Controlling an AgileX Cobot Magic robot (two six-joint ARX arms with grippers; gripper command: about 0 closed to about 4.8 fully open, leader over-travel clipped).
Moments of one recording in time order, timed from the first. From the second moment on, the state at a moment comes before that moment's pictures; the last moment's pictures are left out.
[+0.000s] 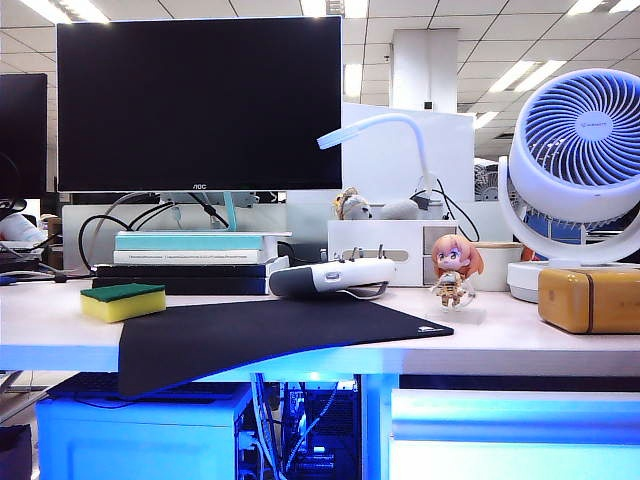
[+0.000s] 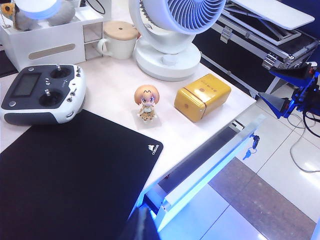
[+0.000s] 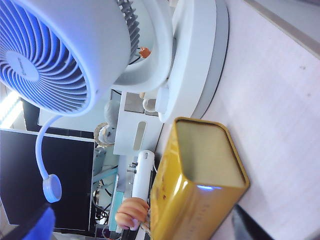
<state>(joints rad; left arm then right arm) -0.40 0.98 1.09 -0.49 0.47 0.05 -0.76 1.79 0.34 1.40 -0.93 1.30</state>
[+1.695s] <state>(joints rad) -0.40 0.97 1.09 -0.46 0.47 0.05 -0.14 1.41 0.71 -0.30 -0.22 0.09</state>
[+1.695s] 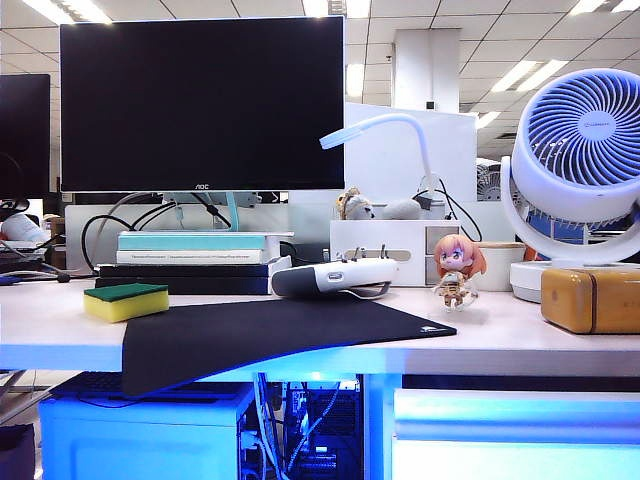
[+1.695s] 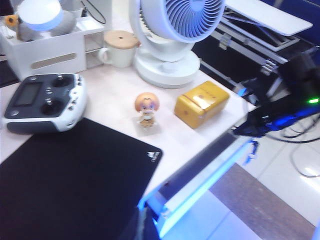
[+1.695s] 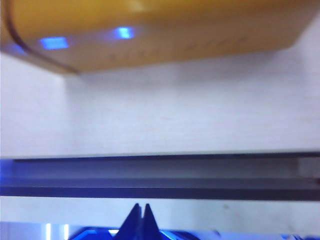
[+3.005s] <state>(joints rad) -0.40 0.98 1.09 -0.52 0.55 0.05 -0.12 1.66 0.71 -0.18 -0.15 0.08</state>
